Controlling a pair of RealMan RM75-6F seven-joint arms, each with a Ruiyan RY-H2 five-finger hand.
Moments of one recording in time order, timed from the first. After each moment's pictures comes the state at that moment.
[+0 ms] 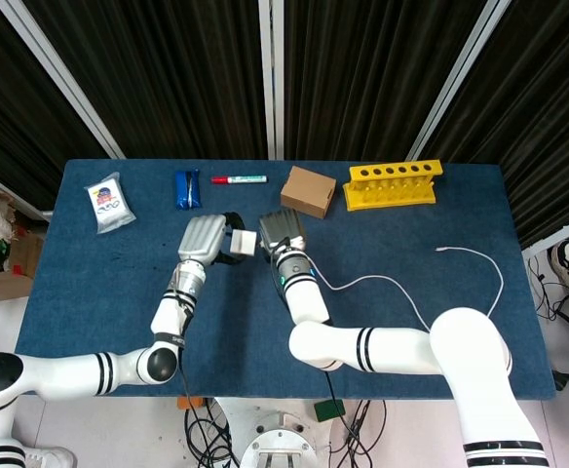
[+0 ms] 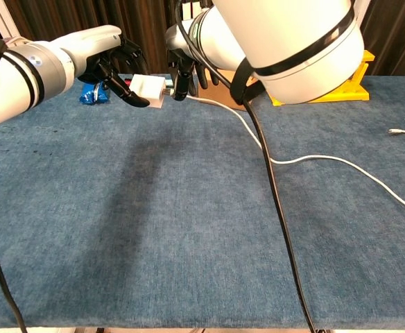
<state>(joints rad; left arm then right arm) -0.88 -1.65 -0.35 -1.52 0.67 1.06 0.44 1.45 -1.78 0.41 -1.35 -0.01 1.05 -1.04</state>
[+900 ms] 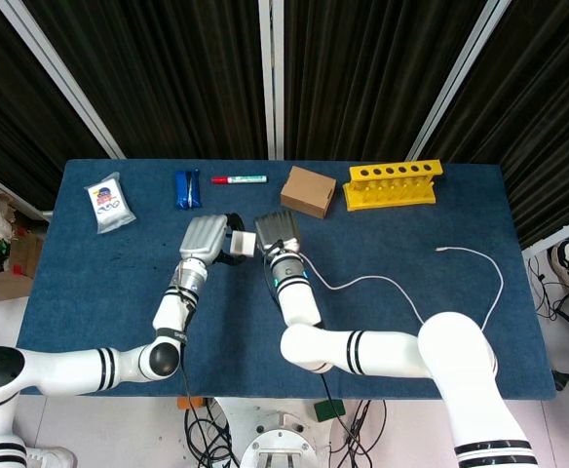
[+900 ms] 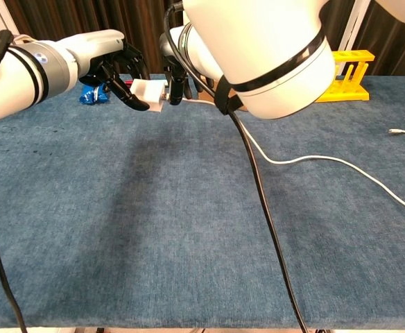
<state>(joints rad) -0.92 -1.64 -0.35 -1.53 0.58 1.05 0.49 1.46 -1.84 0.44 -1.29 -0.03 1.07 -1.09</state>
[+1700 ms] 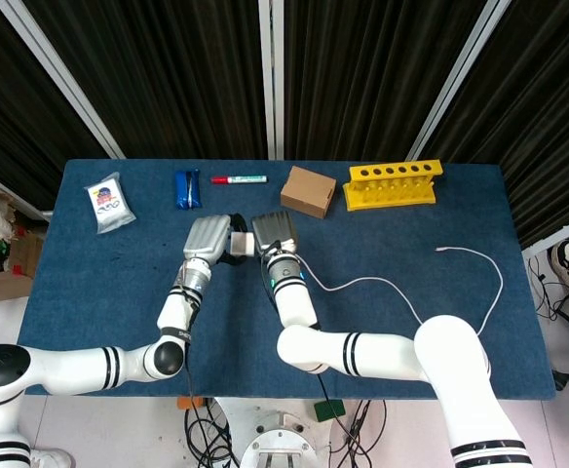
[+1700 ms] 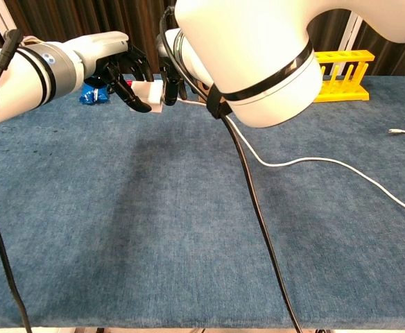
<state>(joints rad) -0.94 -1.65 -0.35 -1.52 0.55 1.06 0.49 1.44 -1.88 0.47 -1.25 -0.07 1.06 -1.07</state>
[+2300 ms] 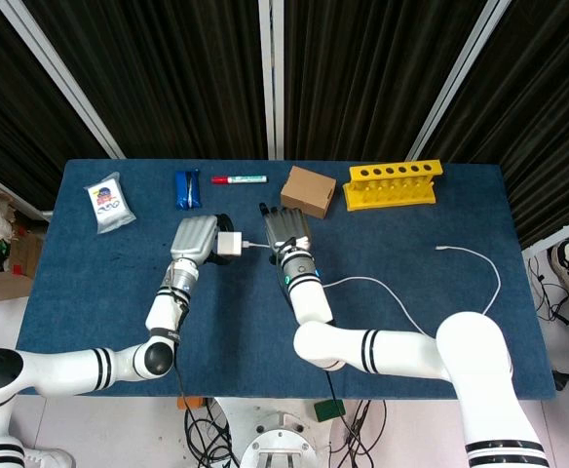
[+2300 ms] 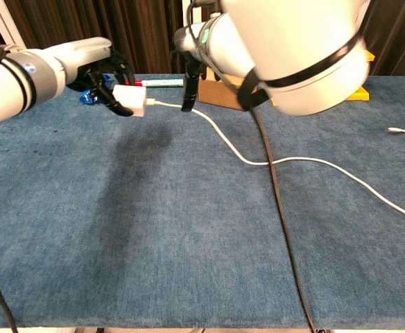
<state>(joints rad) -0.90 -1.63 -0.30 -1.47 0.60 1.05 0.46 1.36 -1.79 0.45 -1.35 -0.09 1.05 -1.04</state>
